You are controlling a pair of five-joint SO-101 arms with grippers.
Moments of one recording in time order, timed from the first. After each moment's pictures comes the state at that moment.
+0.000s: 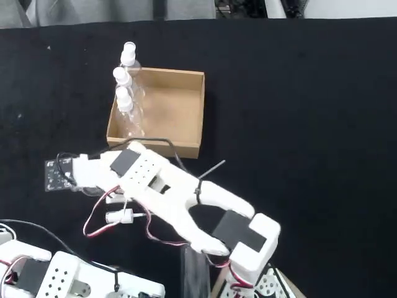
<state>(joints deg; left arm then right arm) -79.1 -103.9 96.0 32.1 16.7 -54.9 13.2 8.4 58.1 43.6</state>
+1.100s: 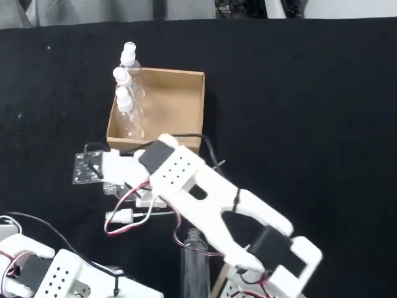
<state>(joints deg) -73.2 -103.9 96.0 32.3 16.7 -49.8 -5.9 17.9 77.1 40.8</state>
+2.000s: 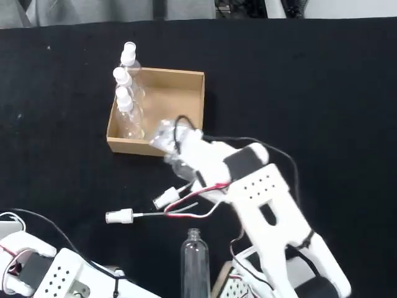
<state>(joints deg) -70.7 -103.8 96.0 33.5 16.7 -26.3 -34.7 40.0 77.1 36.7</state>
